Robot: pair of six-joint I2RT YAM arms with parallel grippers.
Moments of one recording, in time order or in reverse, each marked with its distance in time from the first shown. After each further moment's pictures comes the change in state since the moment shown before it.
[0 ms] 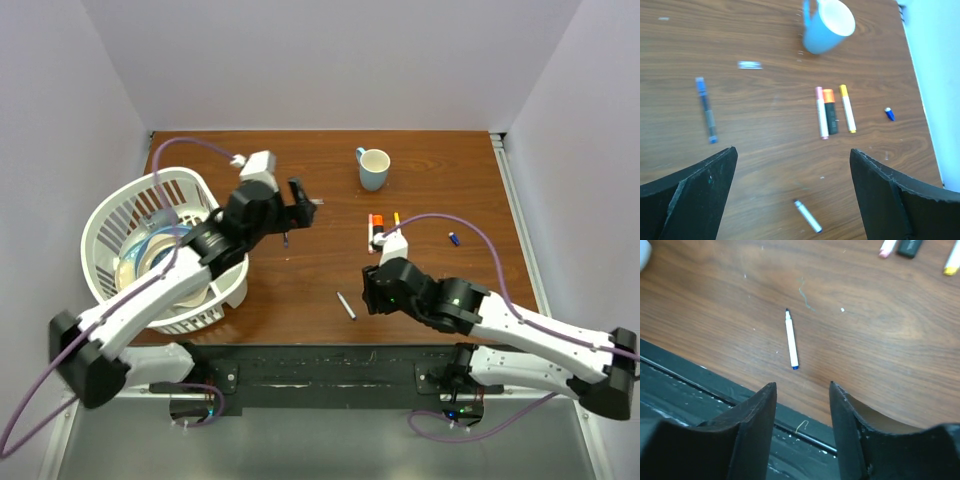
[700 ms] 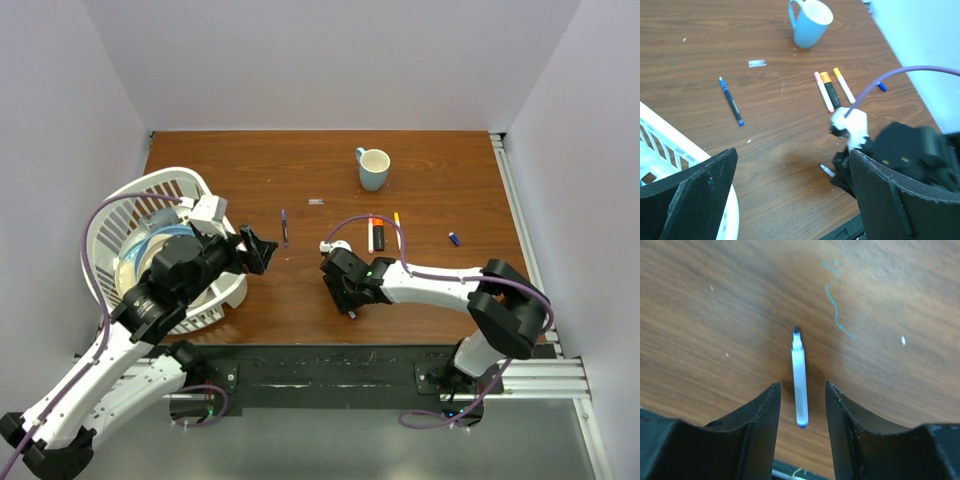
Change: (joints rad) left arm 0.077 -0.588 -0.316 -0.087 0.148 0.208; right arm -0.099 0.657 0.071 0.247 -0.203 -0.136
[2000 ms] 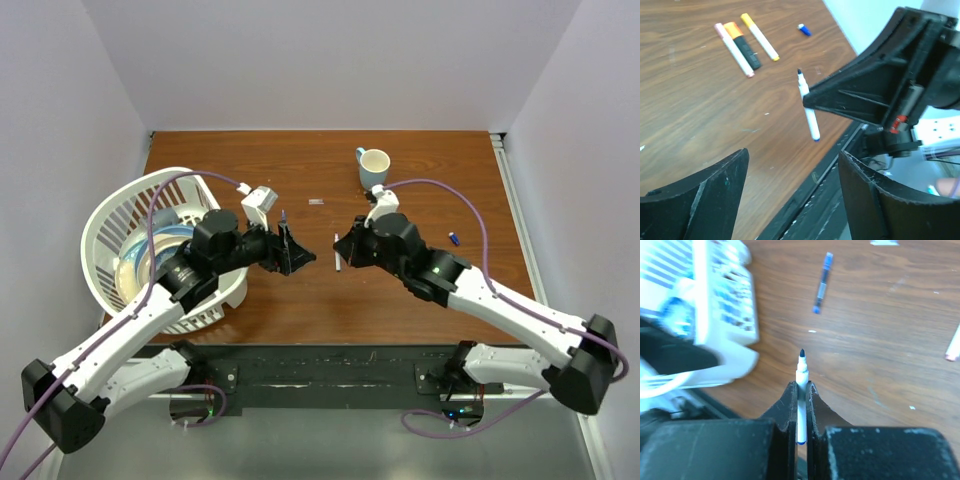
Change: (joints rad) left arm 0.000 0.278 0.023 0.184 0.453 -0.071; right arm -0.106 -0.446 0.037 0.209 -0.008 0.182
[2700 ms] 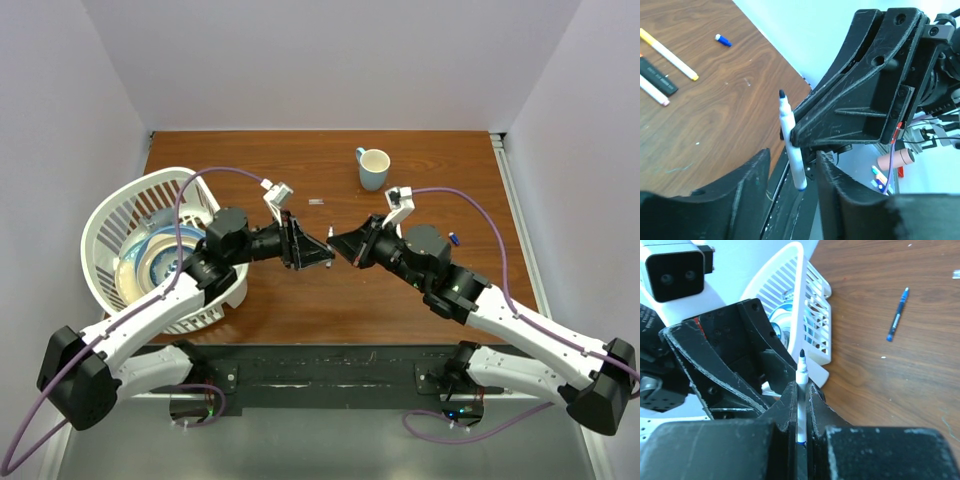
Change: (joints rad) left arm -0.003 0.149 -0.085 0.464 0.293 -0.179; right arm 0.000 -0.170 -0.126 0.277 -0.123 0.136
